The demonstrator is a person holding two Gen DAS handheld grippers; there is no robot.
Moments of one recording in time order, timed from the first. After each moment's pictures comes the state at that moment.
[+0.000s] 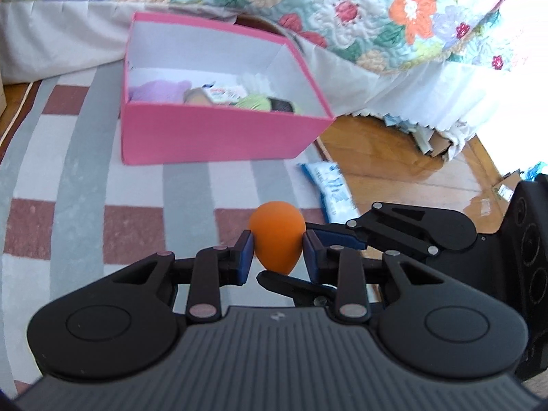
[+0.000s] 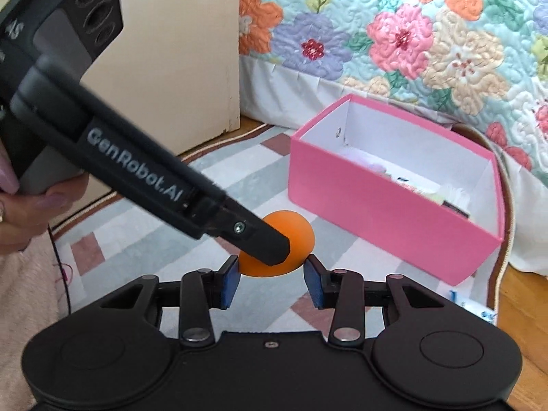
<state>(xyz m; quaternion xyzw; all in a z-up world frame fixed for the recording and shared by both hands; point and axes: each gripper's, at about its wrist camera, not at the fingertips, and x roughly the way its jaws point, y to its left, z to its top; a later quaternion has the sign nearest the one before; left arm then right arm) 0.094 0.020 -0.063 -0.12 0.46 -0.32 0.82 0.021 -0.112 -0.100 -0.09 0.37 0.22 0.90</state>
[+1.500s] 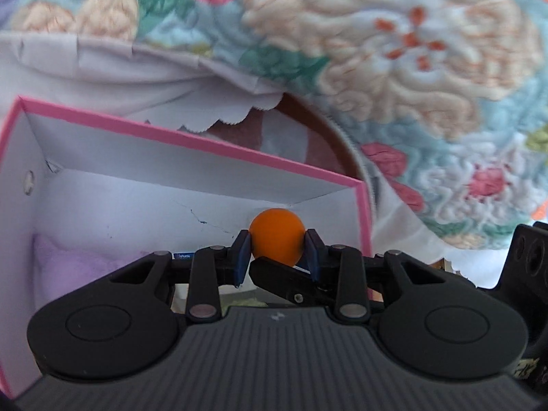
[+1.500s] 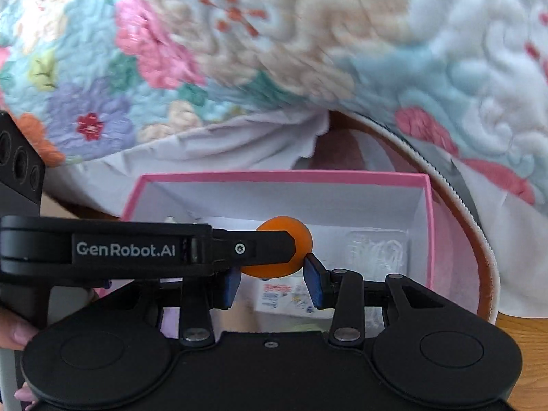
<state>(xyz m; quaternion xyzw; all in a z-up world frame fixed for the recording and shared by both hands) 0.398 -0.090 -0.100 -0.24 0.52 -0.23 0.79 0.328 -0.266 -0.144 0.12 0.49 0.12 0.85</state>
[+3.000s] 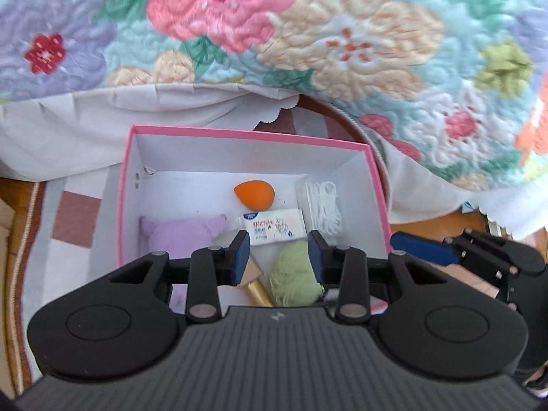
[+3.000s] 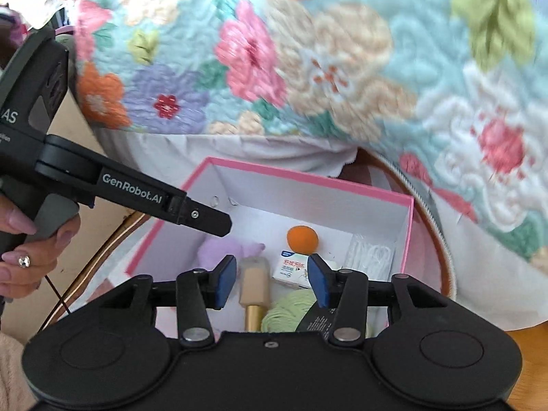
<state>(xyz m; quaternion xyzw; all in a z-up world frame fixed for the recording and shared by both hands) 0.318 -0.052 -0.004 -0.11 0.52 -0.18 0.83 0.220 -0.253 -0.056 0.01 0.42 0.18 0.89</state>
